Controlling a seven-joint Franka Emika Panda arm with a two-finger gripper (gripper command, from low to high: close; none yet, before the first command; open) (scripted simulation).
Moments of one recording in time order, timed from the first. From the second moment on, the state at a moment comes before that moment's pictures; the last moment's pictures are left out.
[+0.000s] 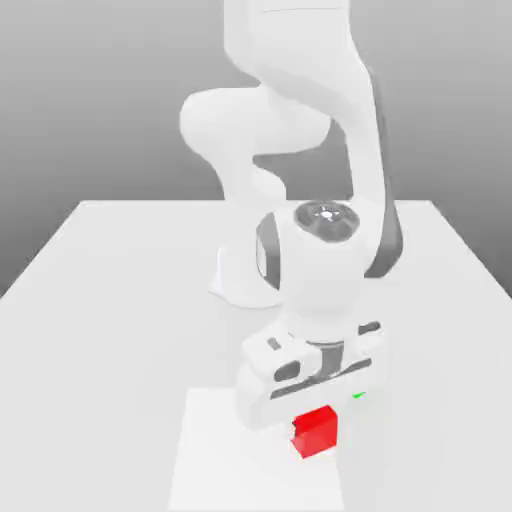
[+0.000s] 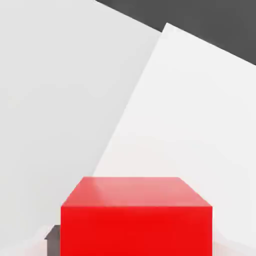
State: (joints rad) arm 0.15 0.21 0.02 -2.69 -0.02 2.91 0.53
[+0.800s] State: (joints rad) arm 0.42 -0.03 0.09 -2.99 0.01 2.96 0.10
